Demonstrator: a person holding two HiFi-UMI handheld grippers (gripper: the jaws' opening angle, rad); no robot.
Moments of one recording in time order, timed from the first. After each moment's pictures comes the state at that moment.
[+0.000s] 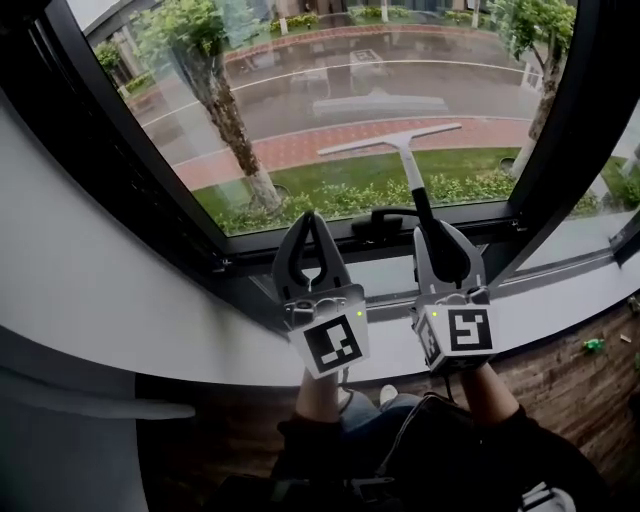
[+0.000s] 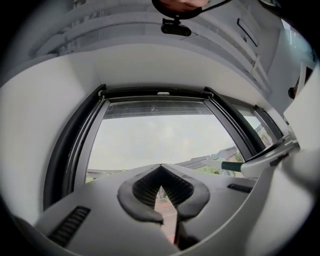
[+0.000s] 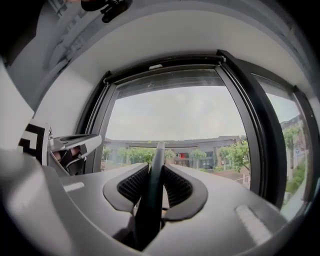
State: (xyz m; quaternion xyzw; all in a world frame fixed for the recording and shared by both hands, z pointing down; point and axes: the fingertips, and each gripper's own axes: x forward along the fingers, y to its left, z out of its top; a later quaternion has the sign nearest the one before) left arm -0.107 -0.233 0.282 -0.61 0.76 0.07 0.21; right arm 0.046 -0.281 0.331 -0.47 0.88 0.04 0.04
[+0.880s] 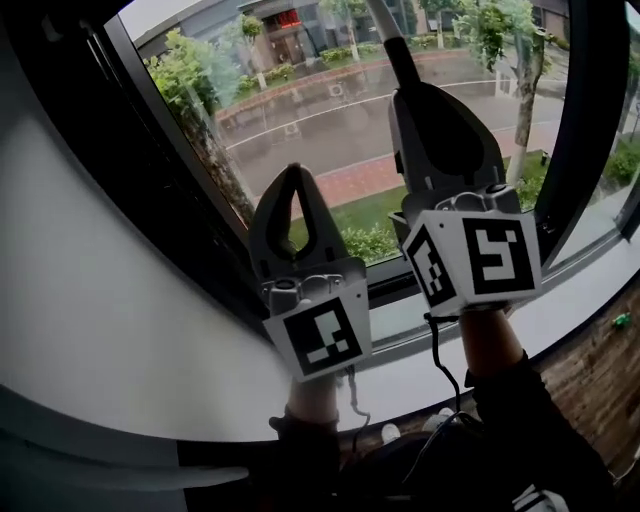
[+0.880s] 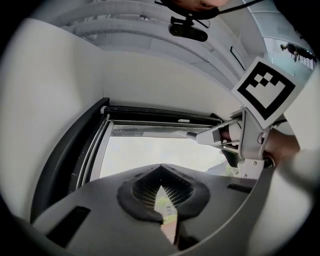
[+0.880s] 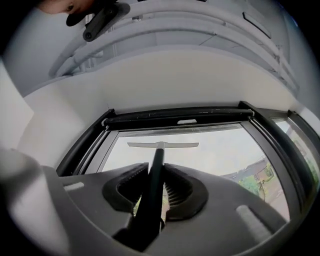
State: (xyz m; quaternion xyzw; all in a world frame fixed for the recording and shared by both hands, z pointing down) left arm -0.230 -0.208 0.113 -0.65 0.68 0.11 0.32; right arm -0.109 -0.245 0.063 -0.49 0.81 0.19 0.26
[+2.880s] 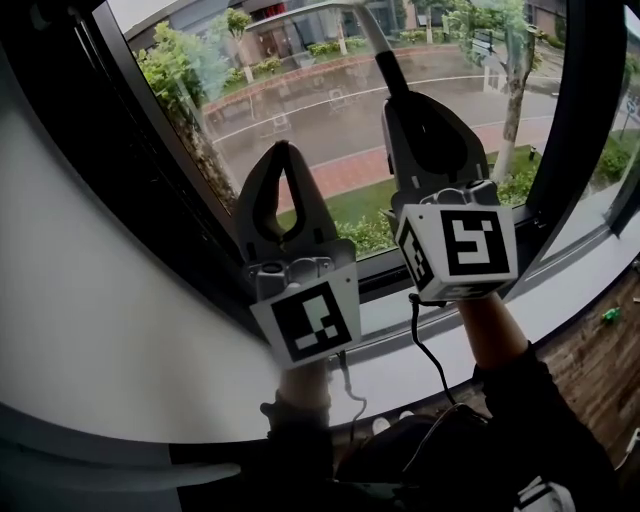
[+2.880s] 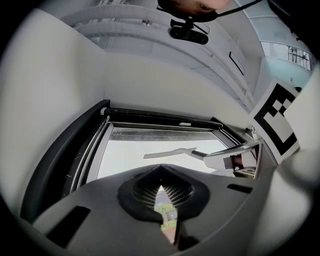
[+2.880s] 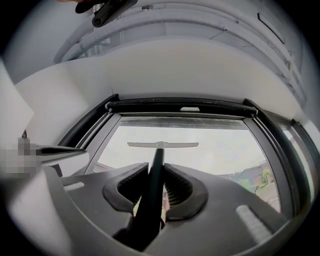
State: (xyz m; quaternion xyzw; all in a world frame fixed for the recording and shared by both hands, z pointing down) left arm -0.236 -0.215 0.103 -0.65 0.67 0.14 0.33; right arm -0.120 -0.273 0.096 -0.51 0.81 0.20 0.20
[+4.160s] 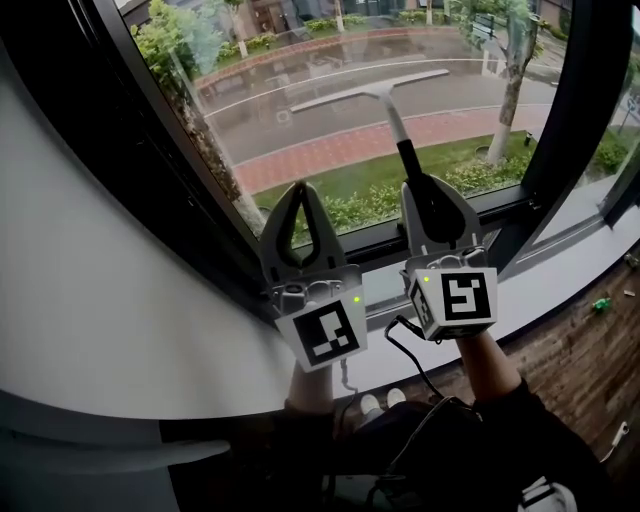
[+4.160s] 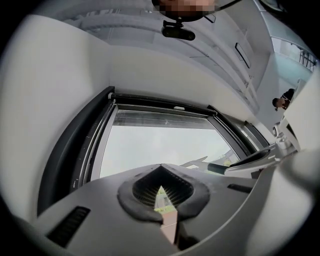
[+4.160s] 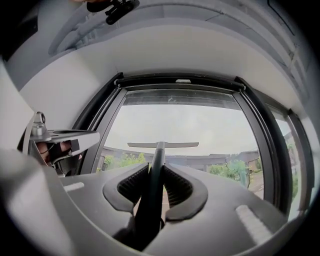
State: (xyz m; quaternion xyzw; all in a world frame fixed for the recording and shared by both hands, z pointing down) left arm -0.233 -0.207 0.206 -0.66 0.70 0.10 0.27; right arm -0.099 -0.257 0.251 -0.52 0.84 0.12 0.10
